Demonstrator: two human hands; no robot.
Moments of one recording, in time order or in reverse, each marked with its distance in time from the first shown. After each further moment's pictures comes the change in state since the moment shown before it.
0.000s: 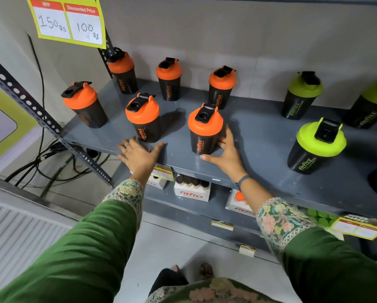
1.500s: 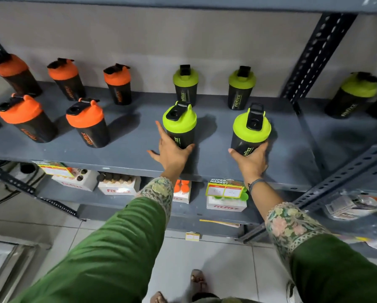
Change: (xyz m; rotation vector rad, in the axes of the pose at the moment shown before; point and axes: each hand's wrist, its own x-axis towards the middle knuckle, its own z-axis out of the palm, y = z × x) left_hand -0.261 0.241 0.142 -0.318 -0.237 0.196; right_hand -0.121 0.063 -0.315 -0.243 0.804 0.205
